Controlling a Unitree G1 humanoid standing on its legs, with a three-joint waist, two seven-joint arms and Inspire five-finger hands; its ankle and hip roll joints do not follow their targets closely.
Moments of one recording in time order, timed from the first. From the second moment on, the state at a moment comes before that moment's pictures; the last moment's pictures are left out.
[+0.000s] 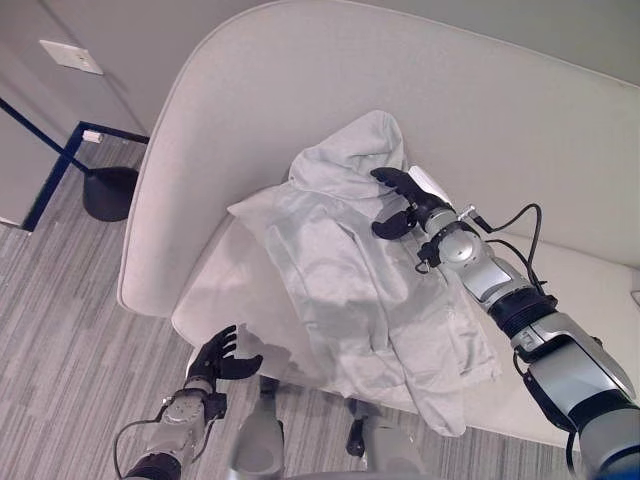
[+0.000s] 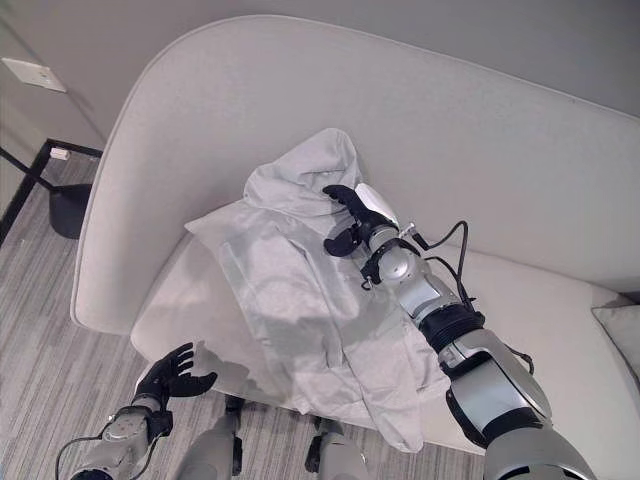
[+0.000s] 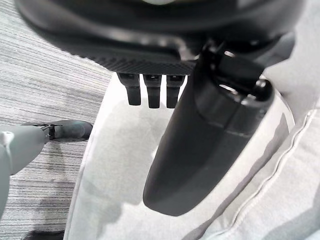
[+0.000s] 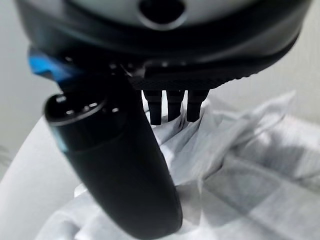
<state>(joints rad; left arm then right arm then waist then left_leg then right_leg) -0.03 0.36 -0.22 0.77 -0.39 -0.13 0.06 -0.80 -0.57 0.57 0.57 -0.15 0.06 -0.10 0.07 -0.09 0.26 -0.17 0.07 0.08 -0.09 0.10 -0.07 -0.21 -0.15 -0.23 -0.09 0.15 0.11</state>
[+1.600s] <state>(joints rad) -0.37 0.47 -0.31 0.34 -0.24 -0.13 0.20 -0.21 -0.50 0.34 0.19 -0.18 0.05 -0.18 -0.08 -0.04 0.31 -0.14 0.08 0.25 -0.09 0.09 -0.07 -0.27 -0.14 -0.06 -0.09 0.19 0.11</state>
